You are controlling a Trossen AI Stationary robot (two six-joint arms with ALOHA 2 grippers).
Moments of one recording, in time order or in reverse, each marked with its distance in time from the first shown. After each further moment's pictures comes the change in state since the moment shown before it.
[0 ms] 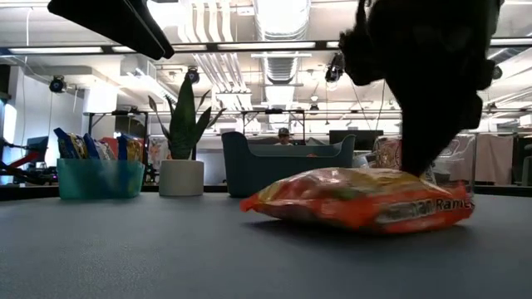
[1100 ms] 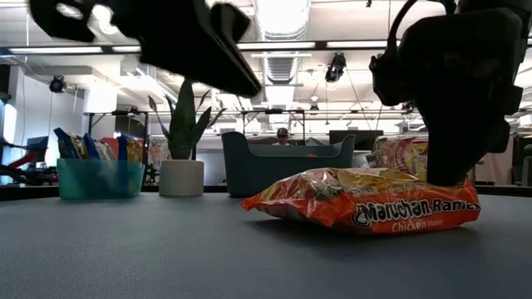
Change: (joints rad) left arm 0.153 0.209 -0.002 0.526 0.414 0.490; right arm 0.000 -0.123 -0.241 0.226 -0.018 0.063
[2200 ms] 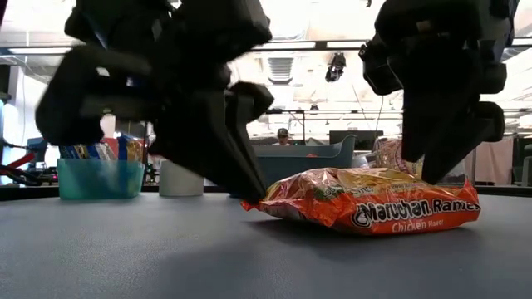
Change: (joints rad) left arm 0.082 0.177 0.000 0.085 0.207 0.023; right arm -0.017 -0.023 0.035 -0.003 -0.036 0.063
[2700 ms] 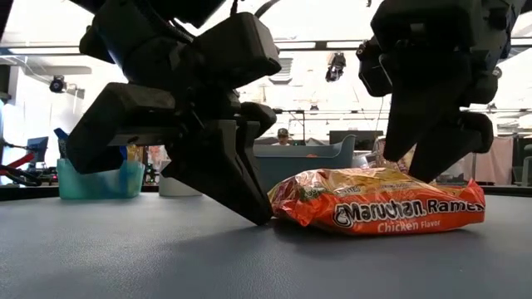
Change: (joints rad) left arm 0.034 0.048 0.001 0.008 0.003 -0.020; right arm -0.001 0.000 -0.046 0.113 0.053 -0.046
